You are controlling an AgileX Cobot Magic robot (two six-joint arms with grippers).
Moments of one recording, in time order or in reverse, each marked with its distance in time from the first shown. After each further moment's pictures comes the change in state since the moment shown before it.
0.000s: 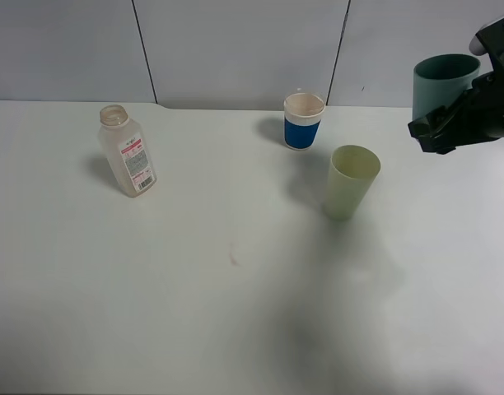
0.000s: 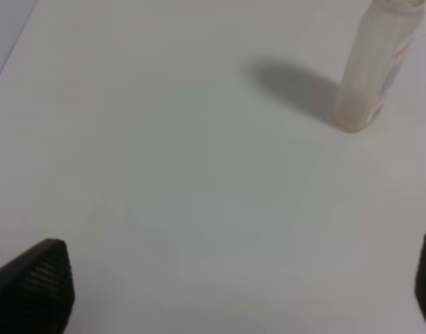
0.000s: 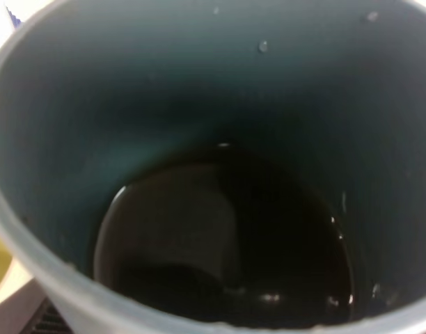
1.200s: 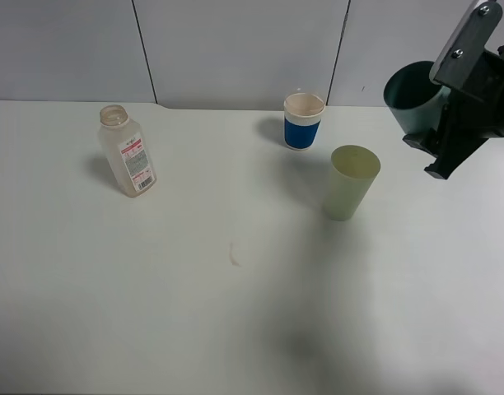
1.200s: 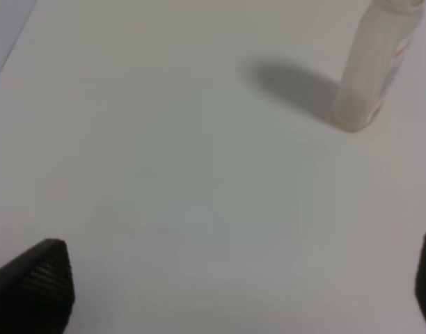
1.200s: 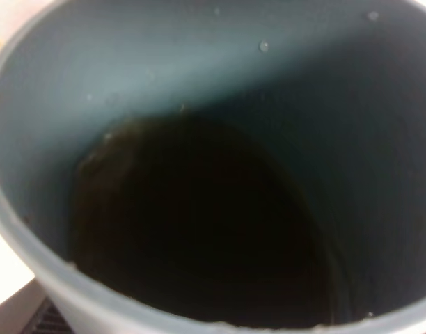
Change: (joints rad) left arm 0.000 0.000 0.000 -0.001 0.000 0.000; right arm 0.065 0.000 0.000 -0.017 0.025 -0.528
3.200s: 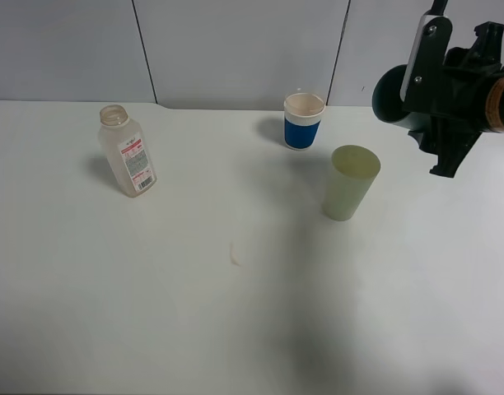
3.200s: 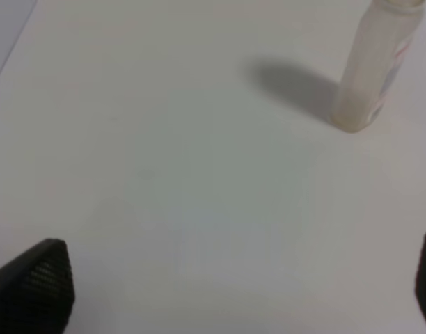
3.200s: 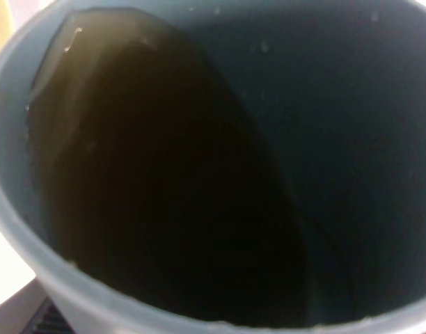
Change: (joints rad) left arm 0.000 0.000 0.000 0.000 0.000 0.000; right arm 0.176 0.000 0.000 -0.015 0.294 -0.250
